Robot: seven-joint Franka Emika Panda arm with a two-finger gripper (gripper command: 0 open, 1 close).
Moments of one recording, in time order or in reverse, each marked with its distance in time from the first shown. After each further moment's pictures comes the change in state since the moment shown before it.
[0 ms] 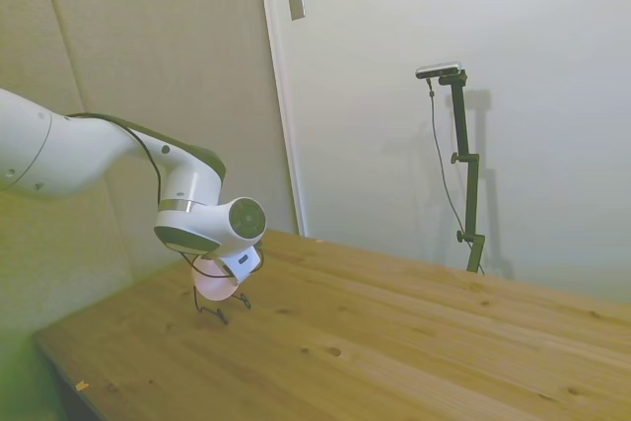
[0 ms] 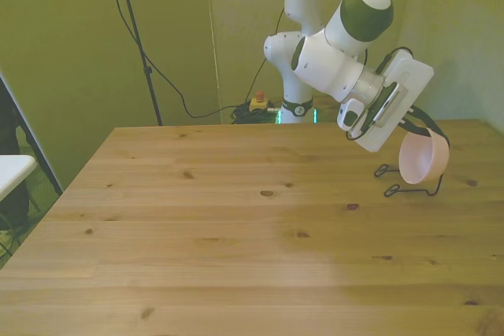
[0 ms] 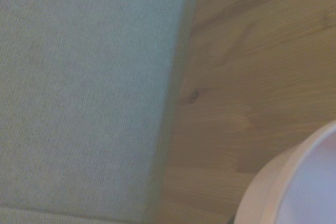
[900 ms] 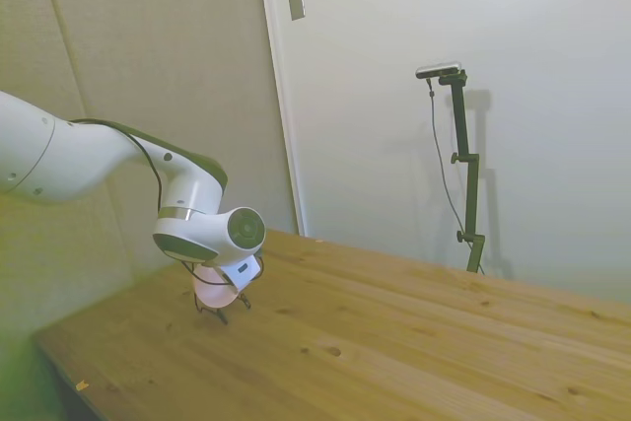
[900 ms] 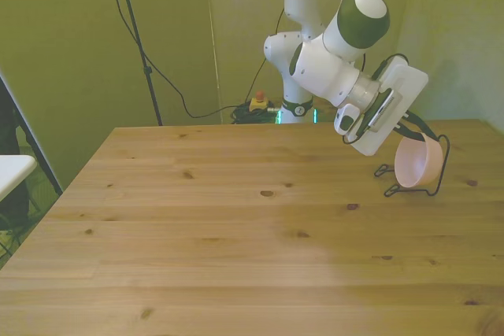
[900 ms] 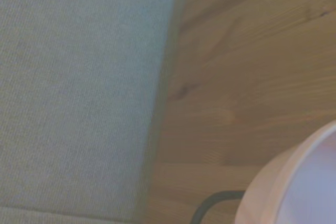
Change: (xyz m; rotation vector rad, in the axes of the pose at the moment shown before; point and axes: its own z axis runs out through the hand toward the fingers) arm 0.002 0.017 0.002 0.000 0.011 0.010
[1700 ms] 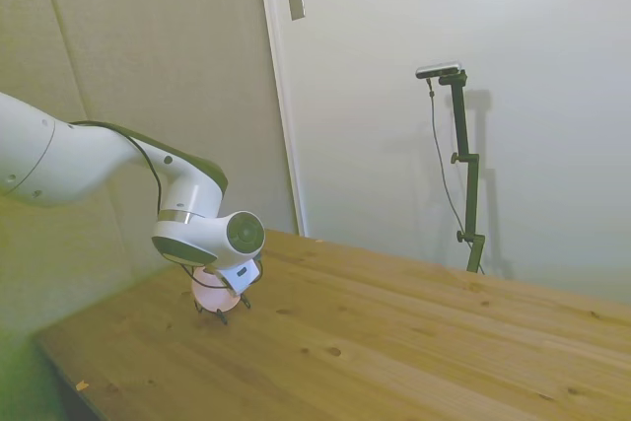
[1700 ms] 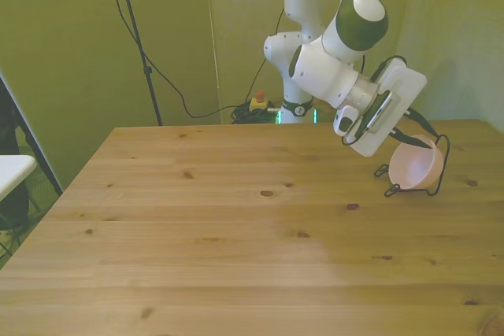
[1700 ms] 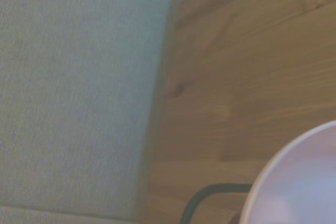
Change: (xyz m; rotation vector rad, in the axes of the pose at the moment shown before) arm -0.001 0.004 0.000 0.005 -0.001 0.007
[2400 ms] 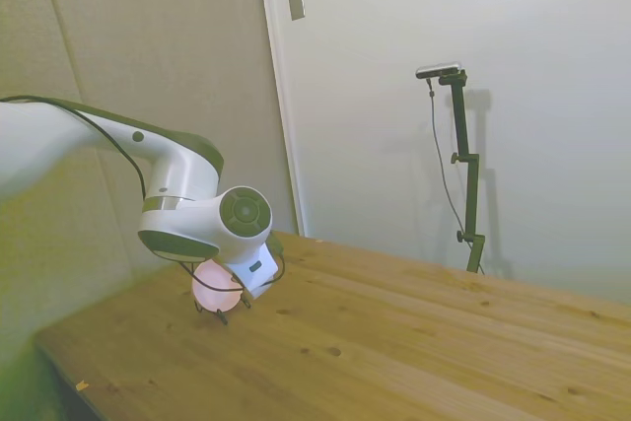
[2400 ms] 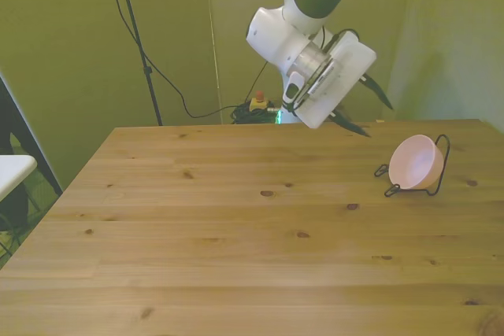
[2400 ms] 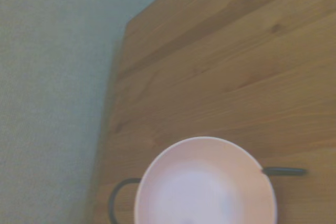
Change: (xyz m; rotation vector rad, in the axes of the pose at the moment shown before) arm -0.009 0.017 -0.150 -0.041 0.208 0.076
